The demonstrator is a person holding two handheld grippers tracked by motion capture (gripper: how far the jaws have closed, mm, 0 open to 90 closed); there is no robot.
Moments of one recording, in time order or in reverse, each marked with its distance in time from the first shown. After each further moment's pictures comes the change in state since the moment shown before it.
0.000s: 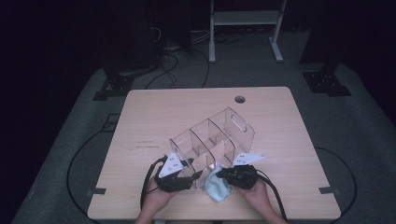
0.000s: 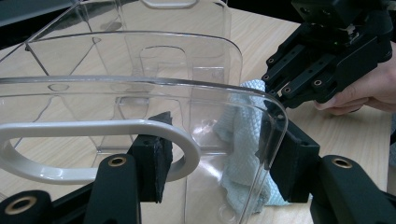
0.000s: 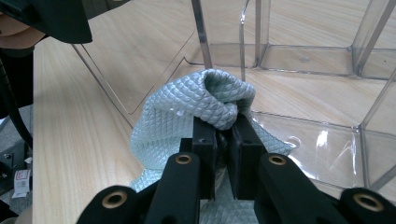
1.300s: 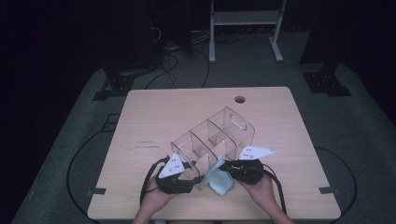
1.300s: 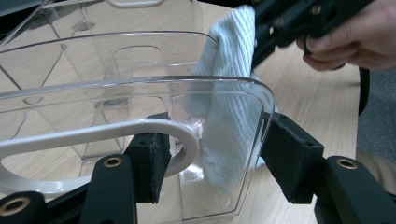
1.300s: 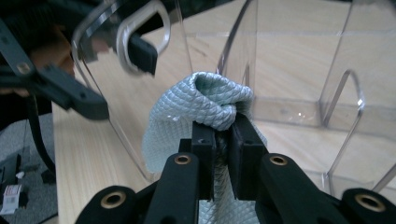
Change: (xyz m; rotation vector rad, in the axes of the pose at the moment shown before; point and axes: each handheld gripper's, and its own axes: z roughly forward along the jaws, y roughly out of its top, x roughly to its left) left arm -0.004 0.005 -0.001 0.022 -0.086 0.038; right arm 0.006 0.030 -0.032 -0.098 -0.008 -0.044
